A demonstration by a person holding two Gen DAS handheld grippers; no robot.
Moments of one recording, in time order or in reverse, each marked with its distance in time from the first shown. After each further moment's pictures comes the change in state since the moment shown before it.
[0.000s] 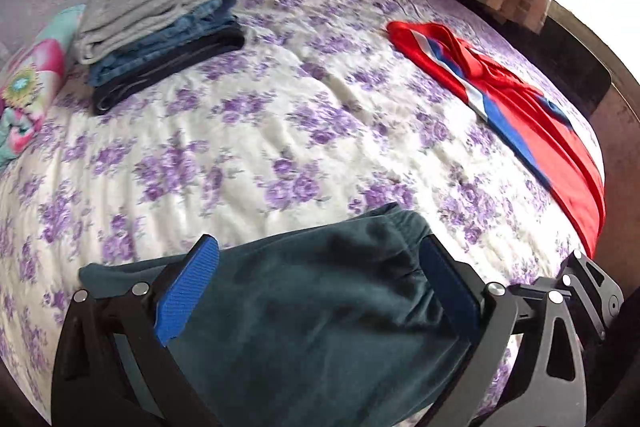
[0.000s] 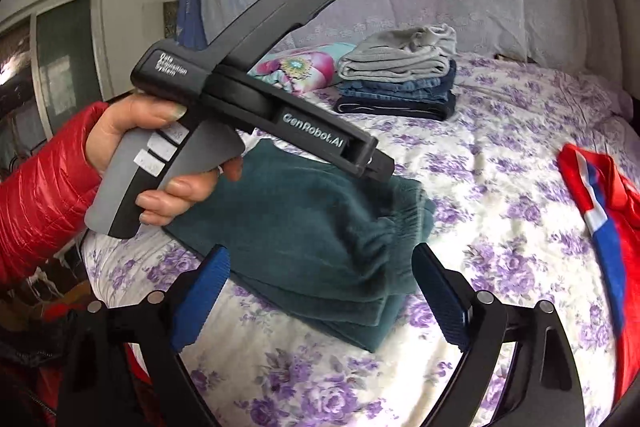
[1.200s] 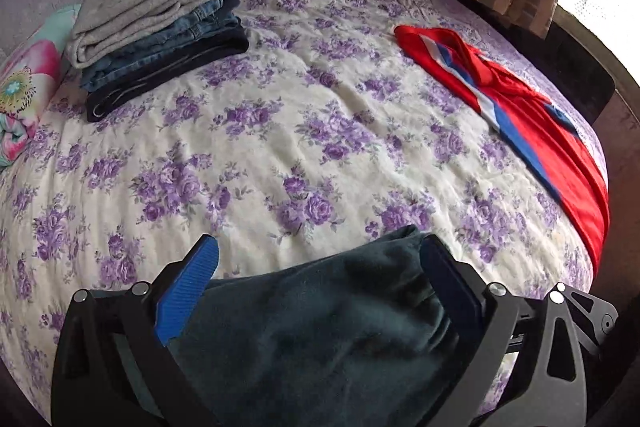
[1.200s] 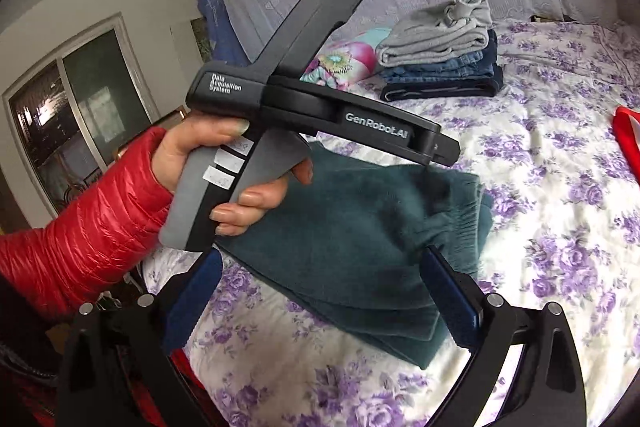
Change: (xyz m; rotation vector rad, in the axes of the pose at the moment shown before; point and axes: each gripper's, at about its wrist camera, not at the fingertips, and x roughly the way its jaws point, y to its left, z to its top) left arm 0.016 0.020 0.007 -0.005 0.001 0.024; right arm 0.030 0.013 0.007 0.000 0.093 0.215
